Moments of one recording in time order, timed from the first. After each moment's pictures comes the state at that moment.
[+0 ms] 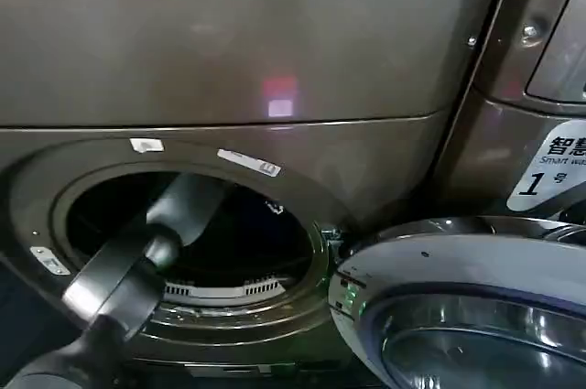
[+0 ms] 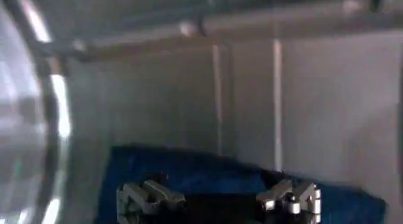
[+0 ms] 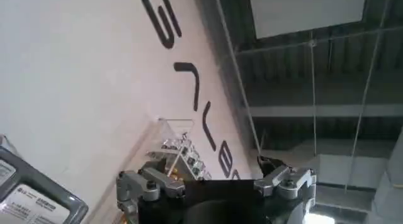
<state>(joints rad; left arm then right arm) -0.12 -1.47 0.26 -0.33 0.38 -0.05 1.16 -1.92 1.00 2.54 2.03 0.75 -0.15 -0.09</state>
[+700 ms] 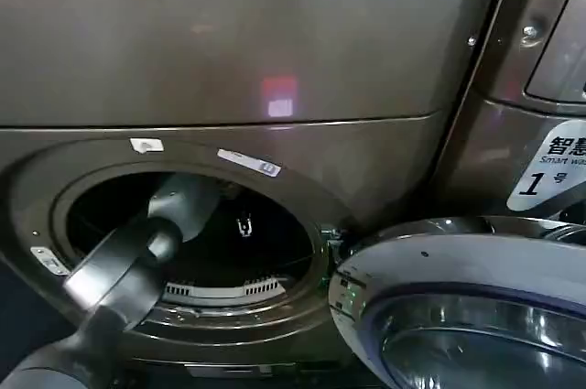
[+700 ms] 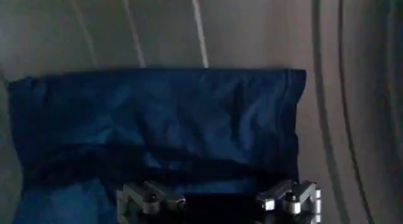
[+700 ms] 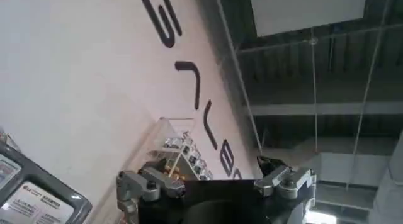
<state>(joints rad) -0.12 -1.45 0.36 -0.27 0.48 -0.08 1.26 -1.92 1.00 2.54 2.02 0.75 -0.15 -0.09</state>
